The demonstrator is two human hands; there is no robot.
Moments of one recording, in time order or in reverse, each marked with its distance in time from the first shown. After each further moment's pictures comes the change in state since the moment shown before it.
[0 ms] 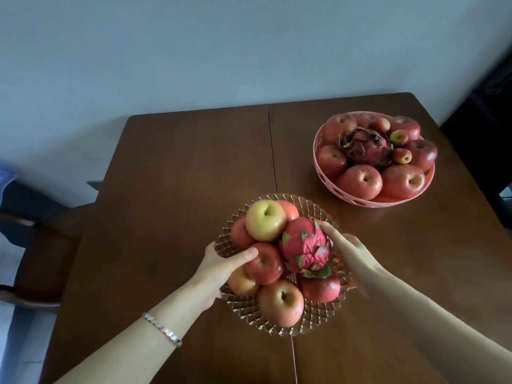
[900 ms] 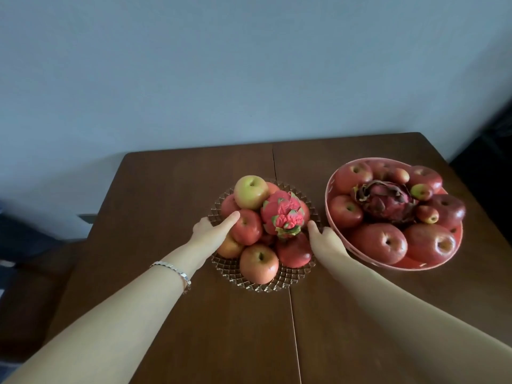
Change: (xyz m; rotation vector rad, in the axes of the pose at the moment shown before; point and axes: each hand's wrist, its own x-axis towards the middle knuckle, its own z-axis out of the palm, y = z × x) left_hand 0.114 0.130 -0.027 0.288 0.191 0.186; right_hand 0.105 -0.102 0.055 -0.264 0.167 -0.161
